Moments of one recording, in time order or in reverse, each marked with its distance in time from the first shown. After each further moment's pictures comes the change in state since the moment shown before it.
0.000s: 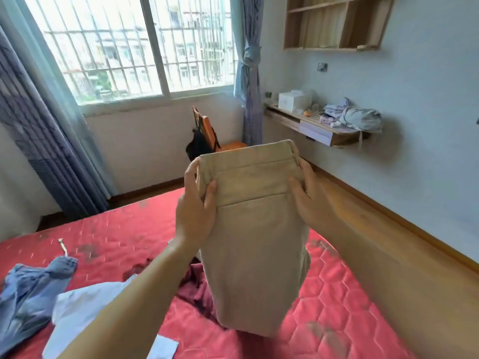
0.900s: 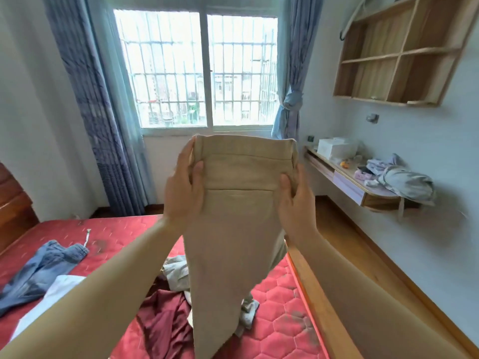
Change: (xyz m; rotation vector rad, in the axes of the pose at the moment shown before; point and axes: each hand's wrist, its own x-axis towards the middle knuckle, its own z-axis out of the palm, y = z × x) left_hand 0.080 0.174 0.196 0.274 0.360 0.131; right_hand 0.157 0.077 -0.195 0.273 0.025 -0.317
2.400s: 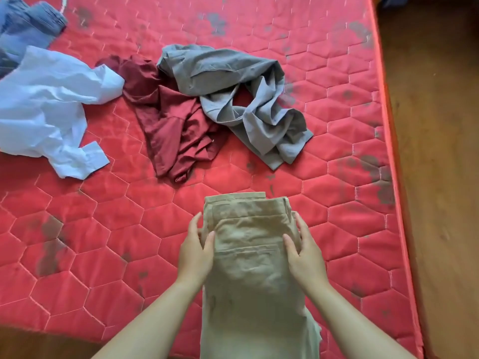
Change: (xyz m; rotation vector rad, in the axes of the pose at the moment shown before) left_hand -0.569 -0.306 0.112 0.266 -0.436 -1.210; right_hand -0.495 0.385 0.052 -0.215 -0.744 0.922
